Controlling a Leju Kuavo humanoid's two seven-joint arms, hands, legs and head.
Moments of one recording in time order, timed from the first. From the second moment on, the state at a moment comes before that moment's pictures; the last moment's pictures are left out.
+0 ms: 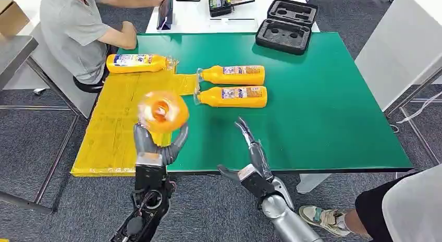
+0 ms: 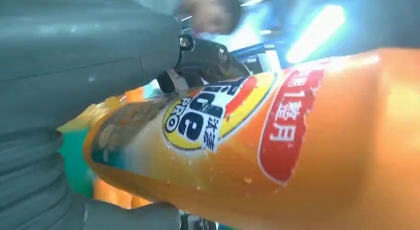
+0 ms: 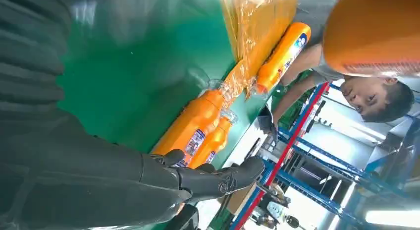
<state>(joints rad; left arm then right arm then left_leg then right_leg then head) -0.26 -0.22 -0.47 -1.25 -0.34 0.66 -0.70 -0.24 -0.01 0.56 -1.05 0.25 -0.39 -0.70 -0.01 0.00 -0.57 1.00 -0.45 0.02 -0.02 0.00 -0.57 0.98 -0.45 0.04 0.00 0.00</state>
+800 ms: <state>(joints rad) -0.42 -0.30 -0.07 -0.94 -1.47 0.66 -0.39 -0.19 0.01 0.49 -1.12 0.23 -0.37 -0.70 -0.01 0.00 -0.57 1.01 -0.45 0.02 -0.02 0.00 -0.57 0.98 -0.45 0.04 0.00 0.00</state>
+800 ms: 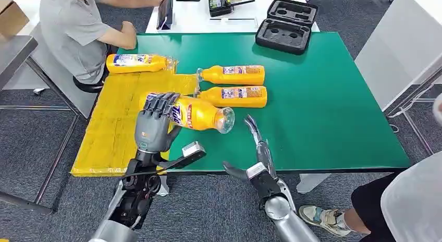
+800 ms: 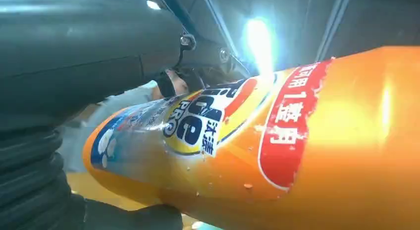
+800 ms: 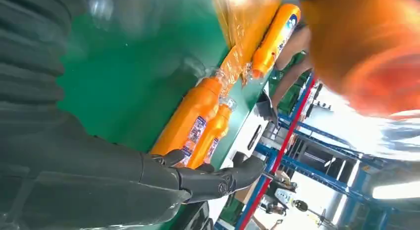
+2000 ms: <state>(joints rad) -0.82 -0.17 -0.47 -0.37 -1.57 0.36 0.28 -0.17 0.05 0.45 -1.12 0.22 -0.33 -0.70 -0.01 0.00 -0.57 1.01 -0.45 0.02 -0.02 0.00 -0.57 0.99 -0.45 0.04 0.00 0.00</state>
